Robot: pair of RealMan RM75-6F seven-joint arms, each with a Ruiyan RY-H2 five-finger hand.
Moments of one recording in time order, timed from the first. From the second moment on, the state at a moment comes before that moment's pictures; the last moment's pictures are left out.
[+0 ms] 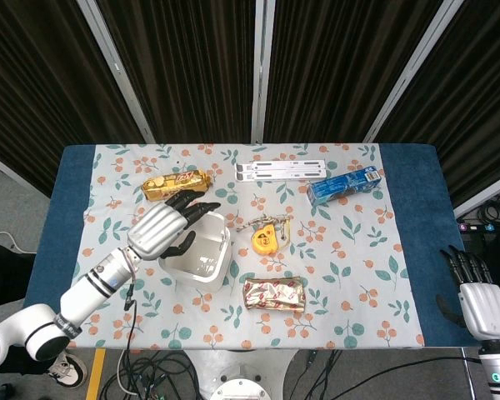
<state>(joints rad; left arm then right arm) -0.73 -1.15 -0.23 -1.82 1.48 0.95 0.00 0.07 -1.16 0.02 -1.43 -1.54 1.45 0.13</state>
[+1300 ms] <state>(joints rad) -0.63 -1.07 -0.08 -1.98 1.53 1.02 0.08 0.08 -1.19 0.01 -1.41 -1.55 1.45 0.12</state>
